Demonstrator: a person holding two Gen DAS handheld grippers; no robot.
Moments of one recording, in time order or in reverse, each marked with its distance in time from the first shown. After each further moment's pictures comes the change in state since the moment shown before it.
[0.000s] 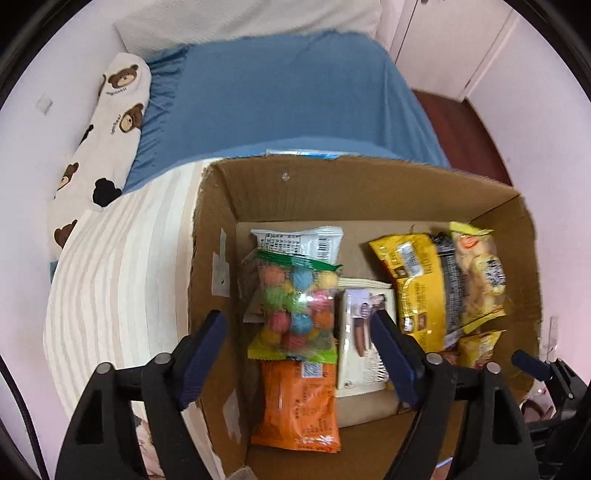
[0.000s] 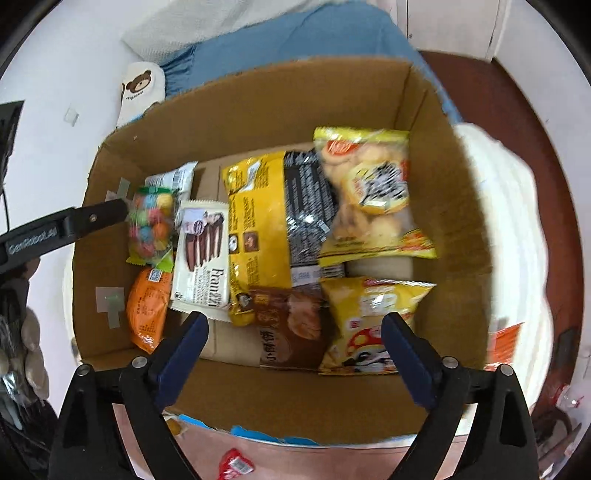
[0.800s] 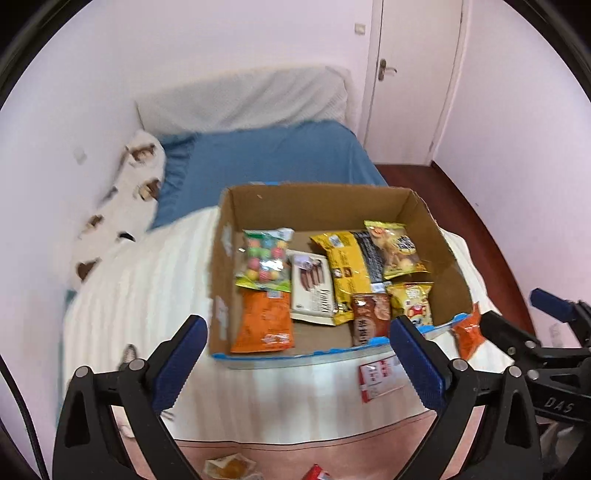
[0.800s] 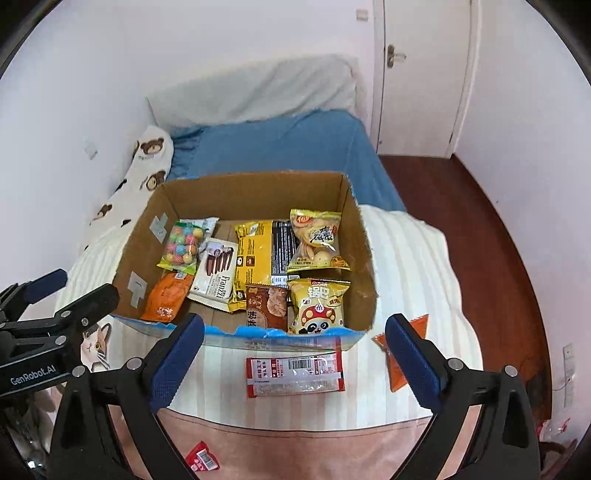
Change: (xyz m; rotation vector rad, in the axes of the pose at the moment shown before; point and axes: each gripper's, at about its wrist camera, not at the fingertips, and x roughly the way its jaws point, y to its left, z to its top) left arm -0.140 -0.035 -0.166 0.058 -0.408 0.007; right arm -0.144 0.017 -0.130 -0.083 -0.446 -0.147
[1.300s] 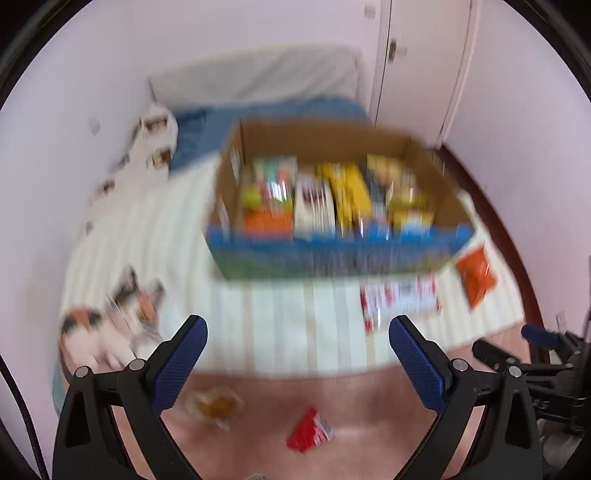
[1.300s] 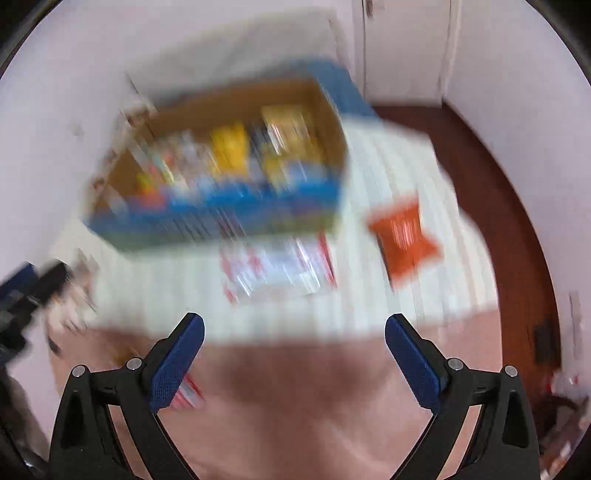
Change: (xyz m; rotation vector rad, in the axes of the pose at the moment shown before) left arm 0.011 -0.018 -0.104 -0.041 0.133 0.037; right arm 0.032 -0.044 -0.125 0.090 0.265 -0.001
